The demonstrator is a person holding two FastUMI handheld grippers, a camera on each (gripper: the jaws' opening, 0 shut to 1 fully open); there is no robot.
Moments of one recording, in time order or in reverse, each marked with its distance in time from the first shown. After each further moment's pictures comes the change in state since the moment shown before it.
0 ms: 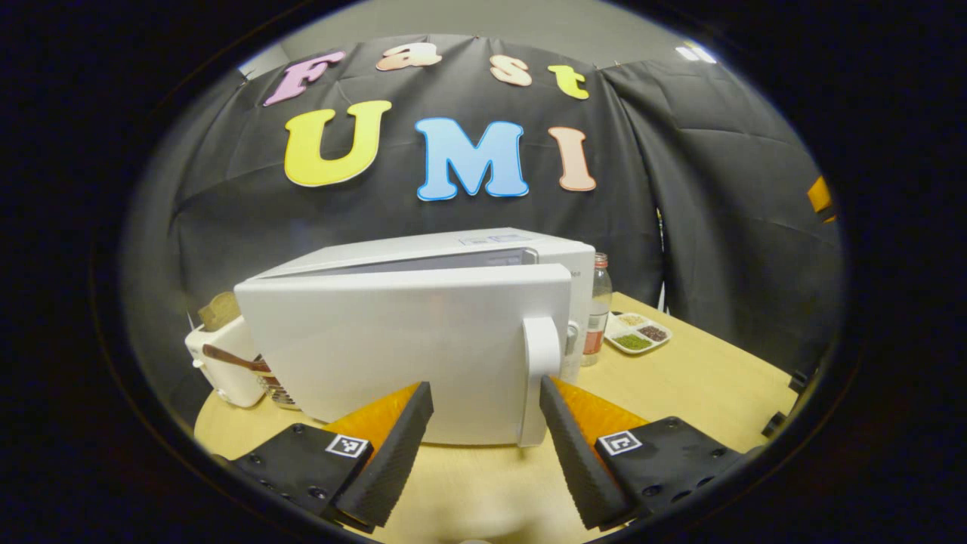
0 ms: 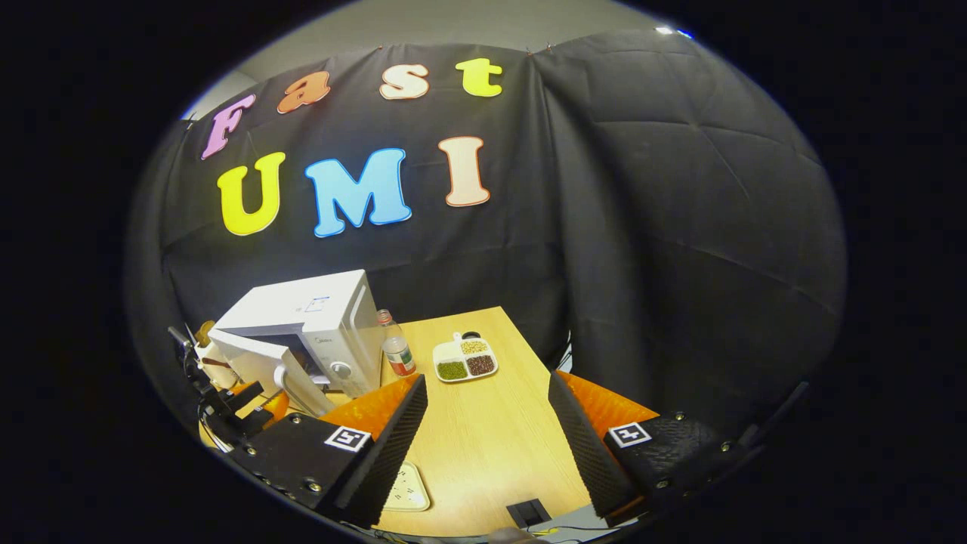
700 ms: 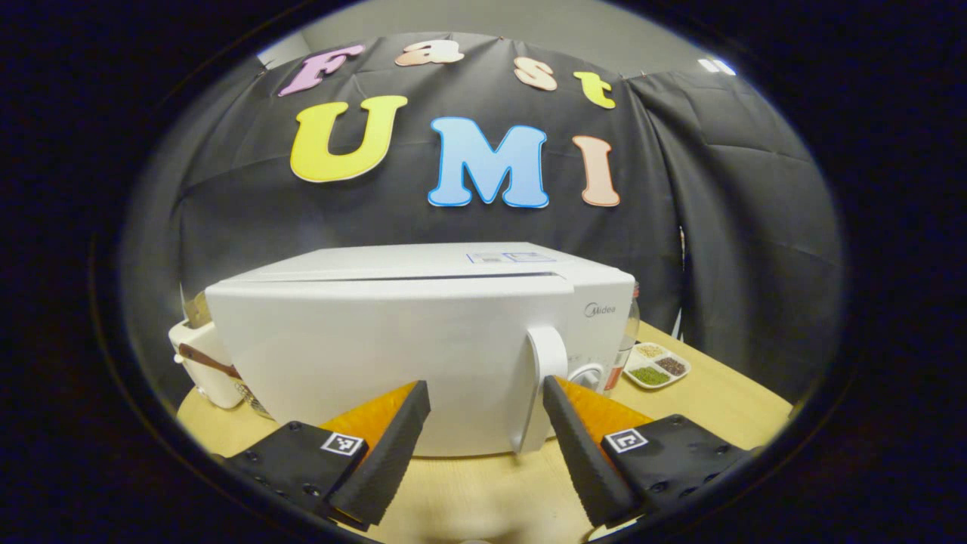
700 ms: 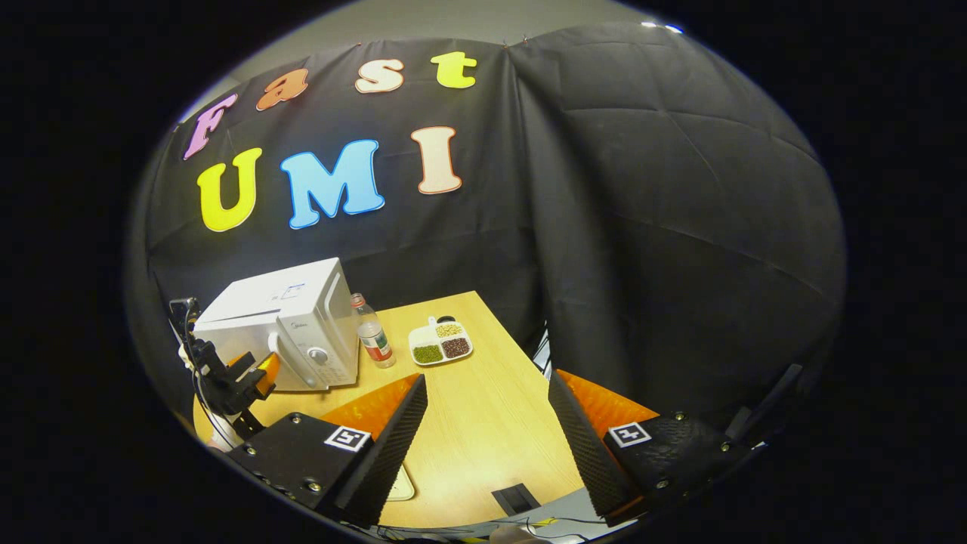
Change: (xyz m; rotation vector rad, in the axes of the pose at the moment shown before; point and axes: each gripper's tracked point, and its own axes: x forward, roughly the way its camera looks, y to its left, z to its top) left arm 0.055 0.003 0.024 -0.052 -0.047 0.048; right arm -0.019 -0.027 -0.031 0.040 0.032 -0.094
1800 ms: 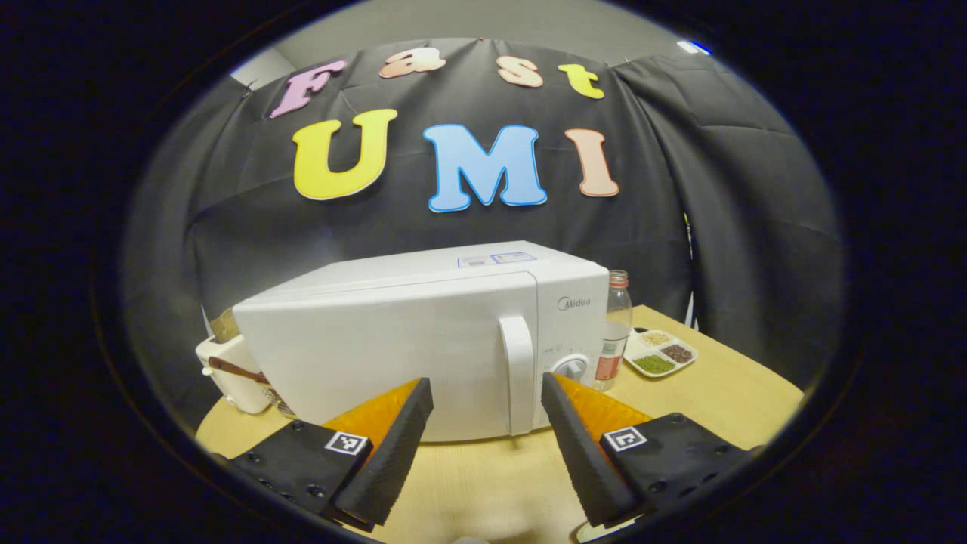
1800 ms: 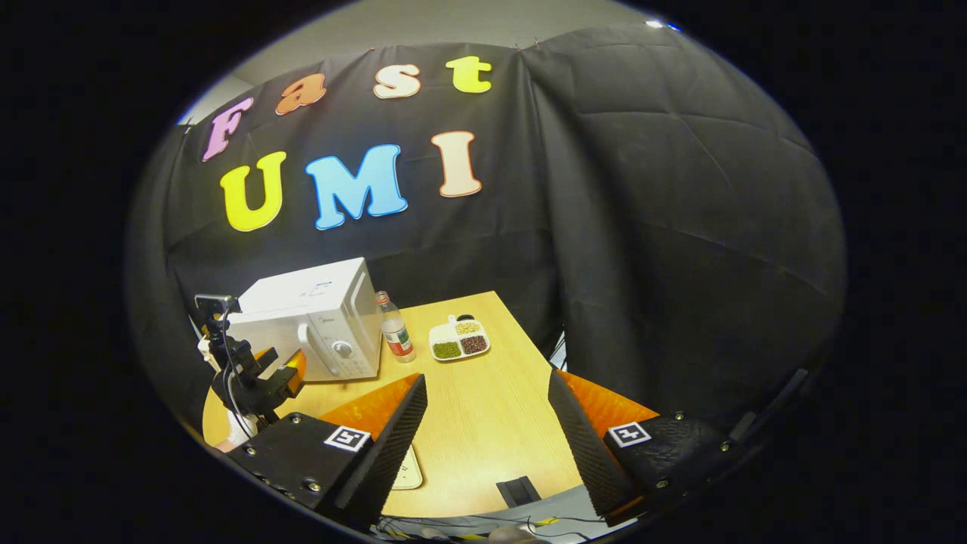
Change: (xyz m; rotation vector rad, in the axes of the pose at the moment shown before) left arm -0.044 -0.026 0.005 0.067 0.028 0.078; right arm -0.032 0.011 0.005 -0.040 -0.016 0.125
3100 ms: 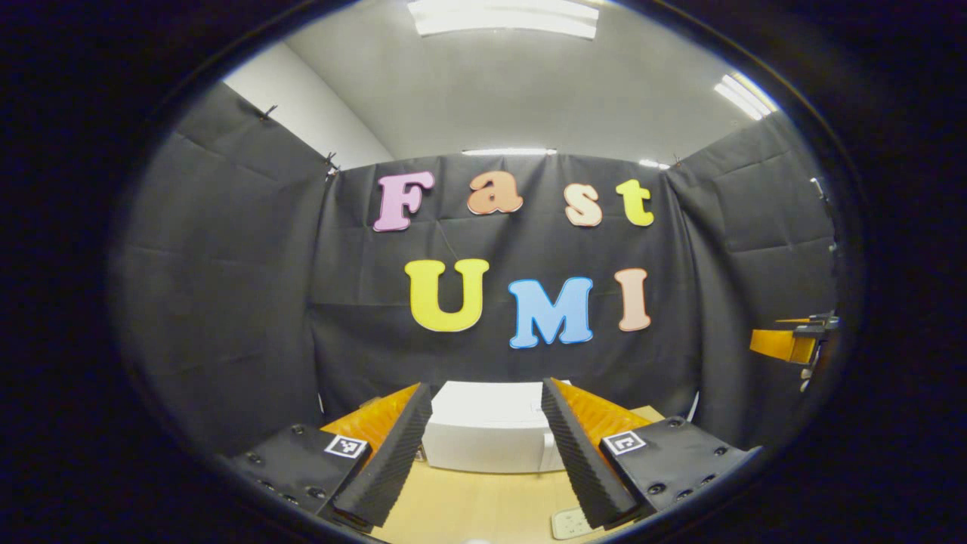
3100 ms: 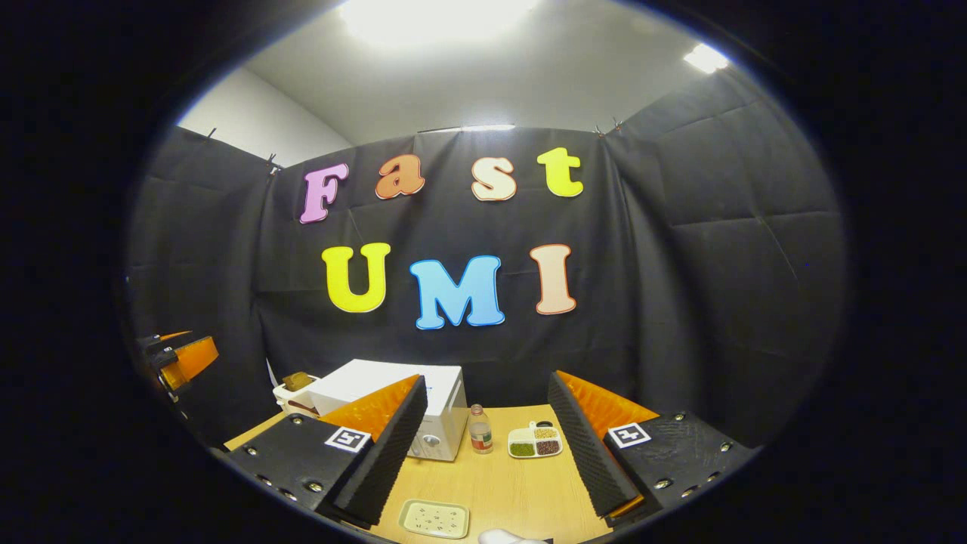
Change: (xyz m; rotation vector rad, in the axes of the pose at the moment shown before) left arm -0.366 0.079 0.280 -0.081 -0.295 0.248; right arm -0.057 0.068 0.152 -0.091 -0.411 0.321
